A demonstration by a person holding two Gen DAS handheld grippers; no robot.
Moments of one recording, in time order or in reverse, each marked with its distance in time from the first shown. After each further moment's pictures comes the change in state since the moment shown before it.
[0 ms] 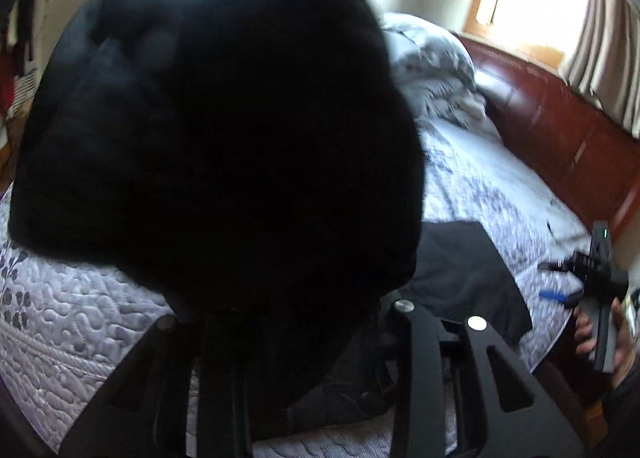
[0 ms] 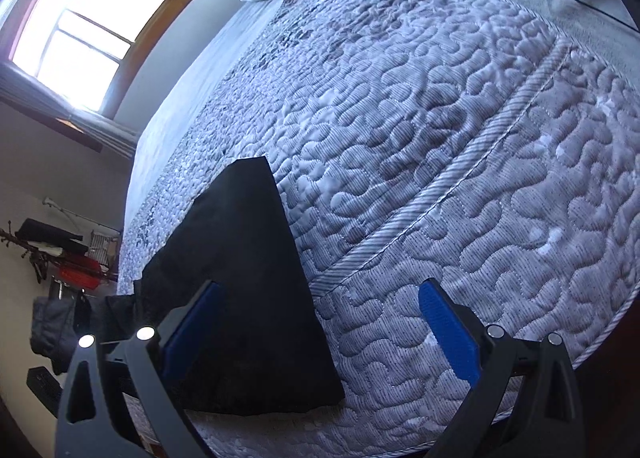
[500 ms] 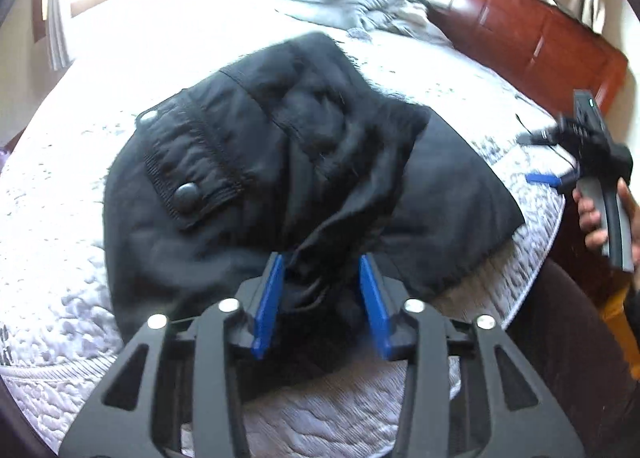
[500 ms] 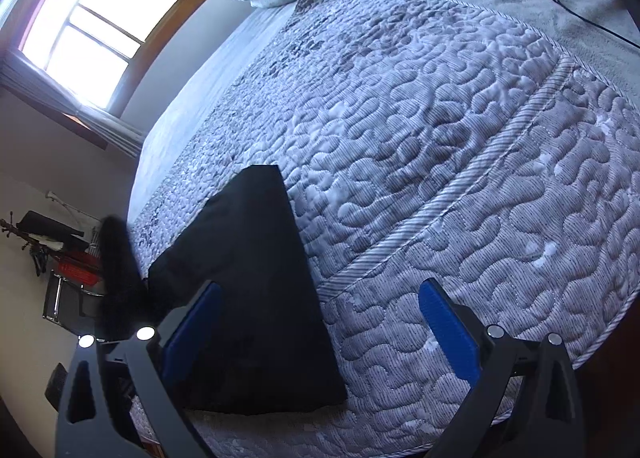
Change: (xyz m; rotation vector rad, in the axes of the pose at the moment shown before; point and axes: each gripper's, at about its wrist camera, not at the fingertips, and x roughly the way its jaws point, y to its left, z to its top) left arm 0.042 -0.045 -0.042 0.234 0.228 -0.119; right arm -0.012 0.007 0.000 -0.038 -0.039 0.031
